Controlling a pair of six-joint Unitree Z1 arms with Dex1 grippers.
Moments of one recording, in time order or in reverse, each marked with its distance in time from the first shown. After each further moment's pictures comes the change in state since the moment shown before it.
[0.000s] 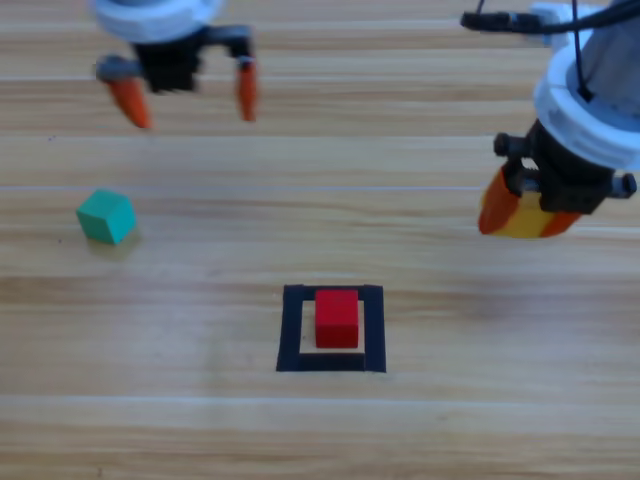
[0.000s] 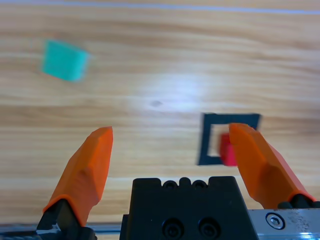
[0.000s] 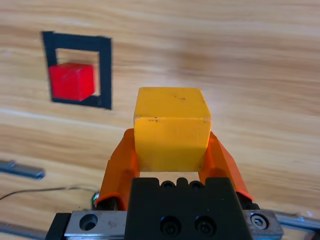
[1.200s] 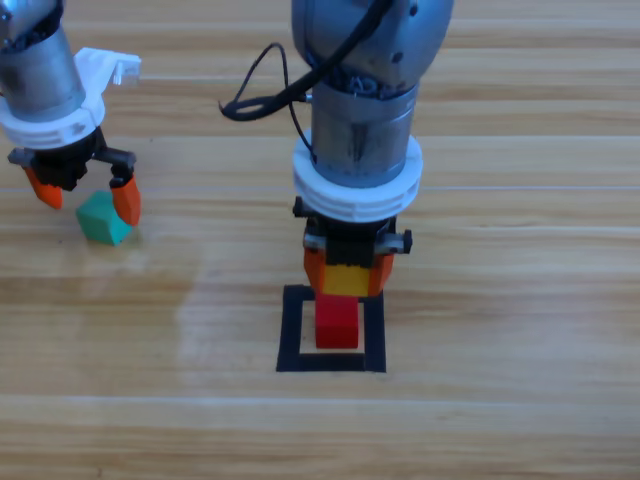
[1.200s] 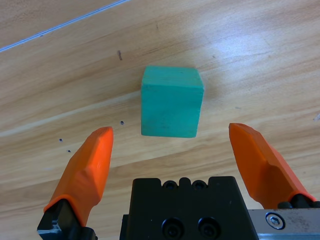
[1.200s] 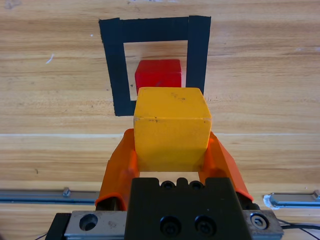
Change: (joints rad) arm 0 0.318 0.053 0.471 -0.354 -0.074 0.653; arm 1 0.206 0.573 -0.848 0.469 -0.012 0.318
